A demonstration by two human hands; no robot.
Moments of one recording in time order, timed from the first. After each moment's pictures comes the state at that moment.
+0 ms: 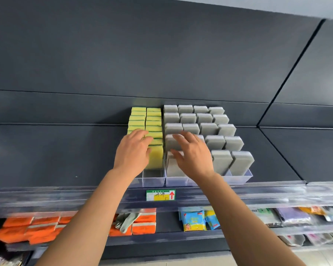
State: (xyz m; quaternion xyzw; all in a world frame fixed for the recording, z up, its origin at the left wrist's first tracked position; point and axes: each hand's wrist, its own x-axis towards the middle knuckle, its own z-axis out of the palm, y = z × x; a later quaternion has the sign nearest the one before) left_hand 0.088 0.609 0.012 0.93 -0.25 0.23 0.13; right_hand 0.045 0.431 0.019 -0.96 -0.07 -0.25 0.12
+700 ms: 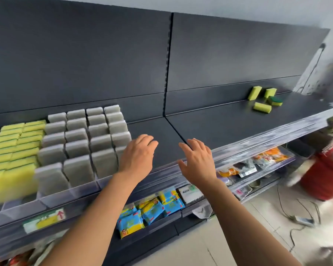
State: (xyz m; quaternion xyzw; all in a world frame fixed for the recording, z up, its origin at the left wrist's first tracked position) left_hand 0.000 0.312 0.011 0.85 -0.46 0.22 0.14; right_hand -0.113 0.163 0.009 -0.97 0.17 -0.18 0.03
